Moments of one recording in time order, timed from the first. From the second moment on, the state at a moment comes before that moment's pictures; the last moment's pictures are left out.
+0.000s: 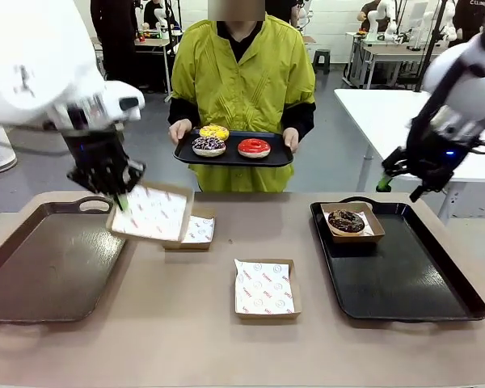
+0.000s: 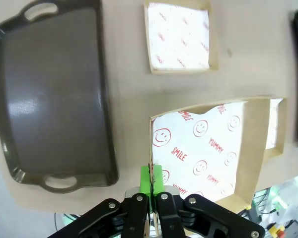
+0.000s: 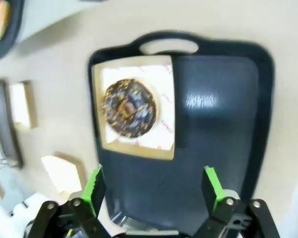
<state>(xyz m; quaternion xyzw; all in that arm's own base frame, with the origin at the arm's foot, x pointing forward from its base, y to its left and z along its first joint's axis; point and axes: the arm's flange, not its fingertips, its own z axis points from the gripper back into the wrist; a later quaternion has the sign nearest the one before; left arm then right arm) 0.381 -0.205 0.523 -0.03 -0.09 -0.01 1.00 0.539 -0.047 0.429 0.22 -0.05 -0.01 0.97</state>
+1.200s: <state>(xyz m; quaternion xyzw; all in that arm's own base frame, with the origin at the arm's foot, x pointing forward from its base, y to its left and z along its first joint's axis) 0.532 -0.212 0.548 0.01 -0.08 -0.02 1.00 0.347 -0.095 0.412 0.48 -0.23 0.02 0.85</state>
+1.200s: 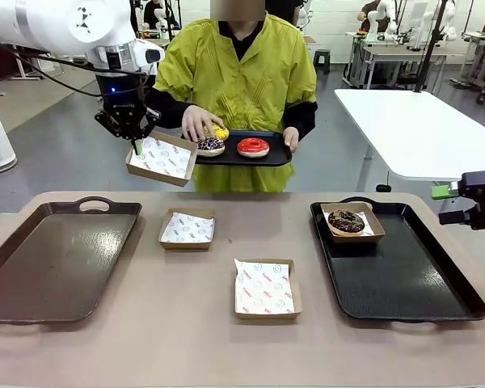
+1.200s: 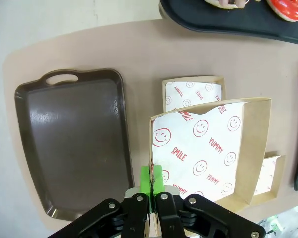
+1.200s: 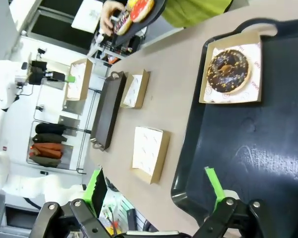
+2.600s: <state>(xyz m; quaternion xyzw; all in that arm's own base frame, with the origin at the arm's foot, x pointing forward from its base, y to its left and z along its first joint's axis) 0.530 -0.212 0.553 0.01 -0.09 -0.02 1.00 0.360 -0.087 0.420 0.48 -0.20 0.02 0.85</state>
